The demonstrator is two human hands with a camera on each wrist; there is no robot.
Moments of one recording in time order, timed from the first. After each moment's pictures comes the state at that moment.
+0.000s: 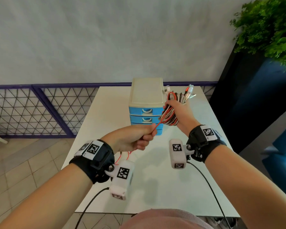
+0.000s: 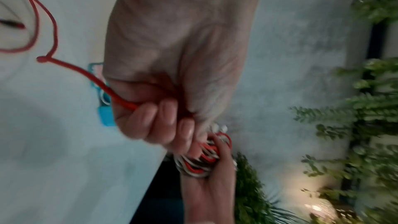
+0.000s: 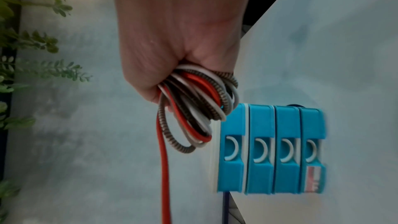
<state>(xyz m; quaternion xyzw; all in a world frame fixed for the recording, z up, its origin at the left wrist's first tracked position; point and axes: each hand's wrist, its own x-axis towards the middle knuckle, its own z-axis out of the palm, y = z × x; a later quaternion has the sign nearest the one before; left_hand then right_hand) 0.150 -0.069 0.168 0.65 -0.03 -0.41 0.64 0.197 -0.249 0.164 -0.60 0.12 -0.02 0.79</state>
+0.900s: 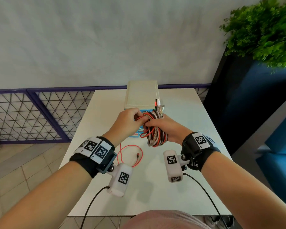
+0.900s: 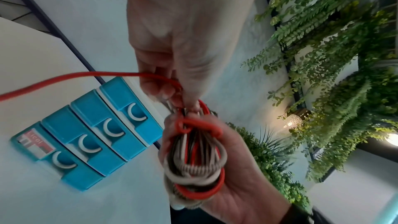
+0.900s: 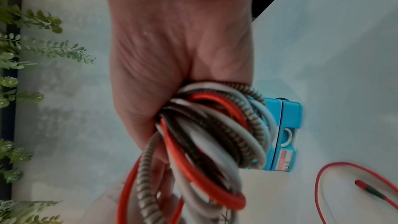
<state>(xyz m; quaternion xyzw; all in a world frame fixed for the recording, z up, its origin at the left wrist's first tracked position) 0.173 -0.070 0.170 0.91 -0.15 0.06 0.37 0.161 -0.233 0.164 -0.66 -0.03 0.20 0.72</state>
